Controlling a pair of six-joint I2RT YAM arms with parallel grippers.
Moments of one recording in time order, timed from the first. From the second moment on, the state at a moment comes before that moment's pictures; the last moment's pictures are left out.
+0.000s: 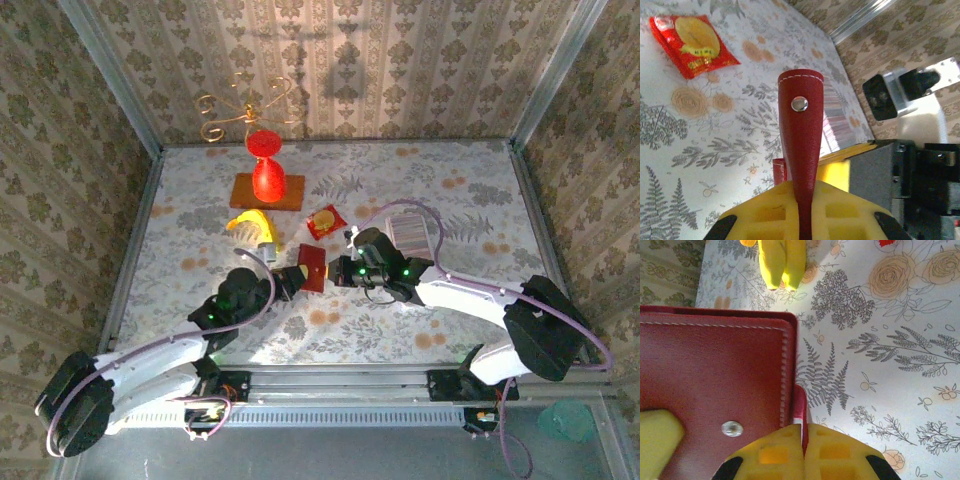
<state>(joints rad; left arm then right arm) -0.85 0.91 0.27 0.37 0.06 -0.89 0.77 1.43 0.77 -0.01 -0.20 0.83</state>
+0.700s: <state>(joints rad) -0.91 1.11 0.27 0.30 -0.10 -0.99 0.77 1.41 0.65 -0.03 -0.23 0.84</state>
